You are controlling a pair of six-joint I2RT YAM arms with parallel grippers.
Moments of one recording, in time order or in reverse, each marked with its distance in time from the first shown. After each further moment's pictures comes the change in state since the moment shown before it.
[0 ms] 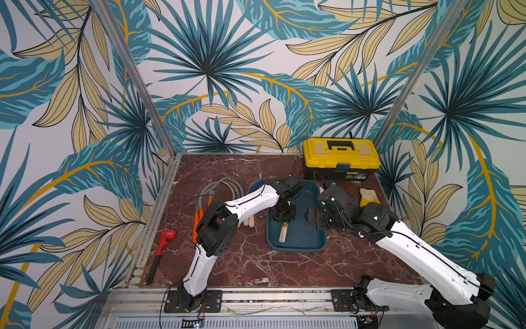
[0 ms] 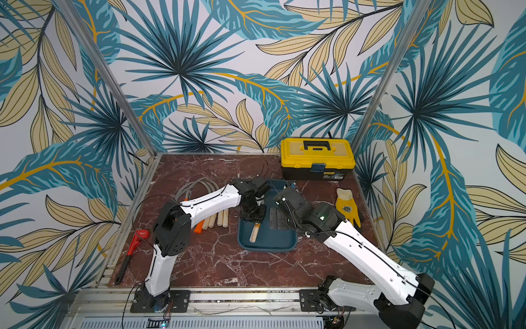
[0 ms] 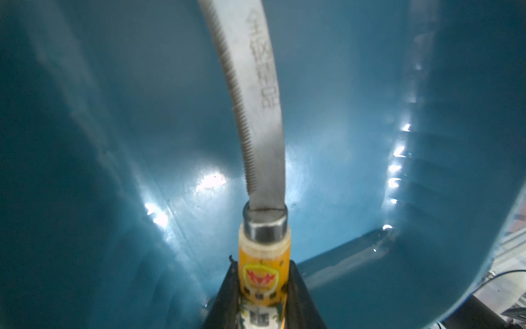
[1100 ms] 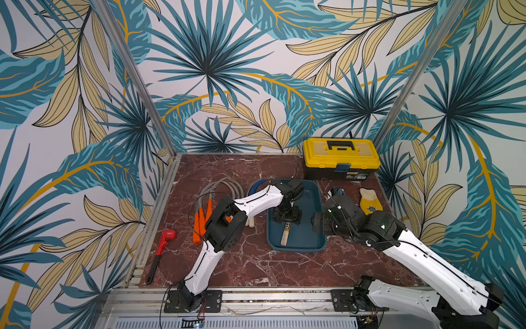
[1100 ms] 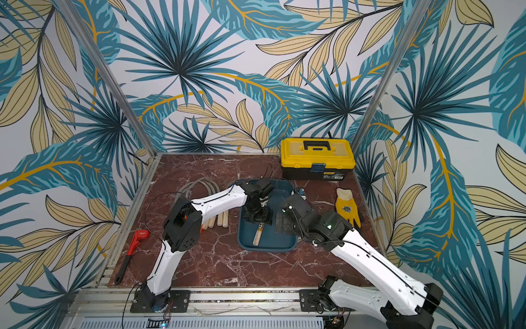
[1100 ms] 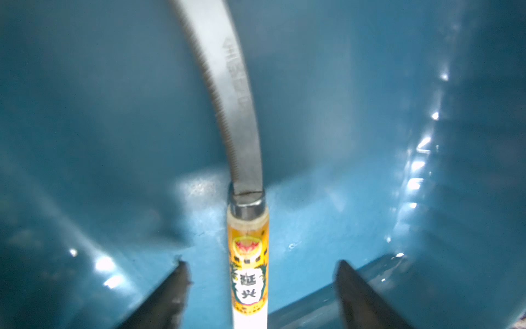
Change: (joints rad) left arm 0.000 0.097 0.065 0.025 0.047 0.035; right arm -0.002 -0.093 -0.092 -0.003 0.030 0.063
